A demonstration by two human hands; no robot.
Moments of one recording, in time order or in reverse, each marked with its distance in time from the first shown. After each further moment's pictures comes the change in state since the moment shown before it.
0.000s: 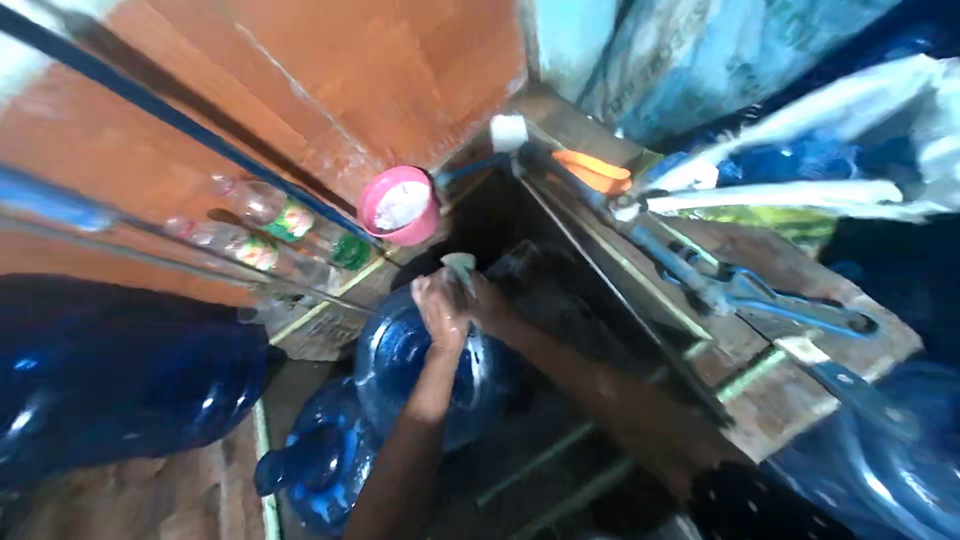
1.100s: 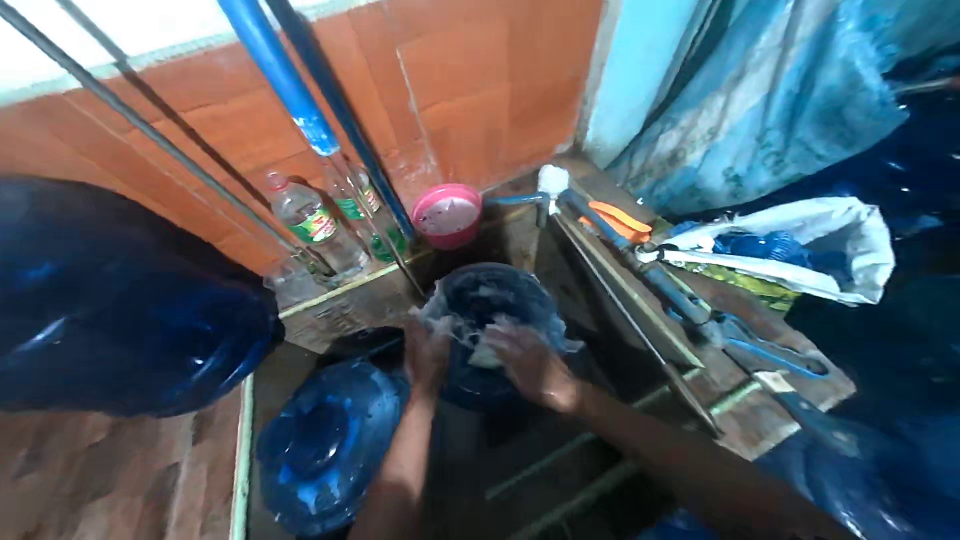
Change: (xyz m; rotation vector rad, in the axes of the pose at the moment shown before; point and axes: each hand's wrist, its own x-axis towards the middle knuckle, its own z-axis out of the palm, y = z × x) left_hand -0.072 -0.058 -0.070 -0.304 -0.043 -0.449; right_hand -0.083 0.022 0.016 -0.564 -0.085 -0.523
